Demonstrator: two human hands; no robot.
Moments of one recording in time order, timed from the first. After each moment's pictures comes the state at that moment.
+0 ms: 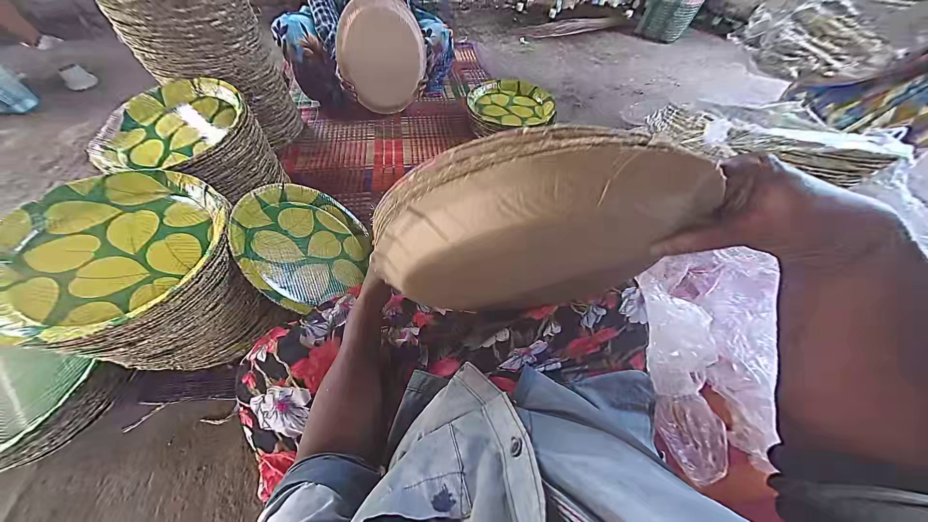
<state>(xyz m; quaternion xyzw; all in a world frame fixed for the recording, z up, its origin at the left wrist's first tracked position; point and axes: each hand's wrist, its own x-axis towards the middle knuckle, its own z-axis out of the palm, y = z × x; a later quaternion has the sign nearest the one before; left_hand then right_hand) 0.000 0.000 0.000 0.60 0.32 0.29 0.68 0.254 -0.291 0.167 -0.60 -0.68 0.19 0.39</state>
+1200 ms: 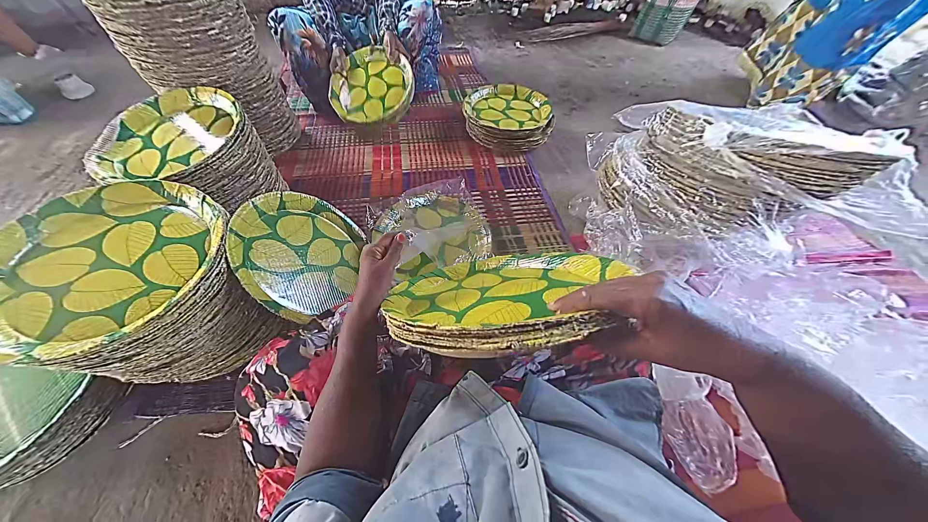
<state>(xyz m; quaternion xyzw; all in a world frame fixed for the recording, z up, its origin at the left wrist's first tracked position) 0.006 0.032 -0.012 0.72 0.19 0.34 0.57 0.176 -0.298 0.105 -0.65 -0.72 0.01 0.23</state>
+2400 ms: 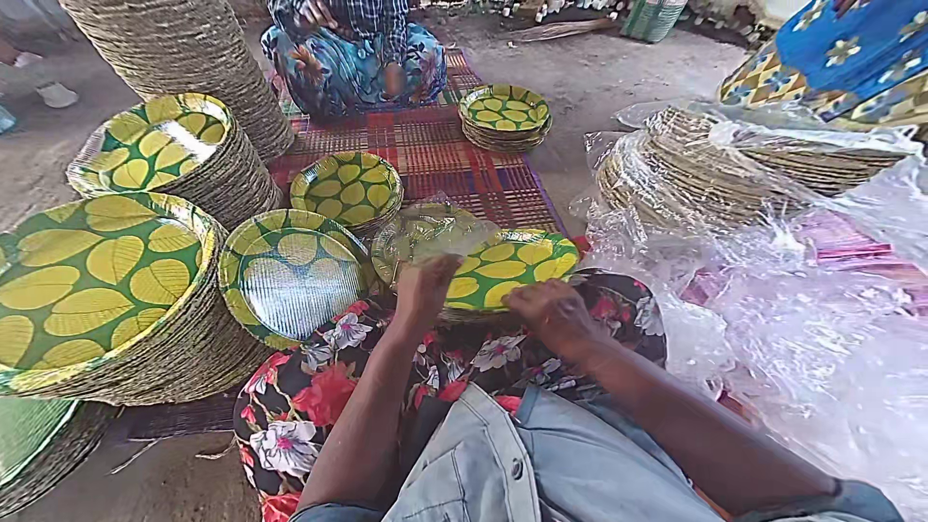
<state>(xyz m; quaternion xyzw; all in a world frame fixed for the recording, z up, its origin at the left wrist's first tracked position) 0.023 -0.026 0.008 0.86 0.11 0.32 0.37 0.170 -0.225 -0.003 -0.73 -0.65 -0.14 0.13</state>
